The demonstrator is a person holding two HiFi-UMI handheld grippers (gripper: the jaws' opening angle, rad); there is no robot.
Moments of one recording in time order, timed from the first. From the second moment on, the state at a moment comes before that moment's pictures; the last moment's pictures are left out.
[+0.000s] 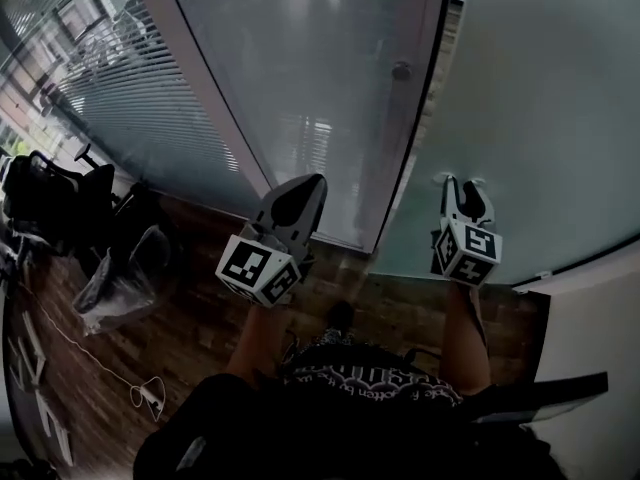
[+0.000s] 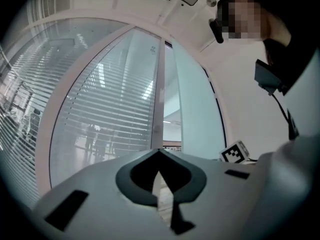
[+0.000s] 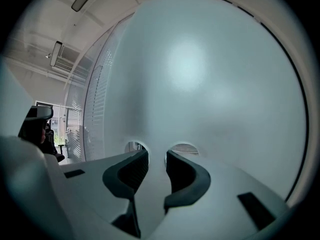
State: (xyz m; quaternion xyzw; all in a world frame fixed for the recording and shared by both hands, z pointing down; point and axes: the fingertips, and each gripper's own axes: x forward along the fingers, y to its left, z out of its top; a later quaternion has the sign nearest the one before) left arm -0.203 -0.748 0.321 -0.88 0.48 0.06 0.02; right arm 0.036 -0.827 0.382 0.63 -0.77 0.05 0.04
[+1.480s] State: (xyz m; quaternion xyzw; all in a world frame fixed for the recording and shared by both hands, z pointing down) left arm -0.210 -0.869 0.330 -0.90 0.43 0.06 0.00; right arm 0.053 -0.947 0.387 0.68 -0.73 0.06 0.05
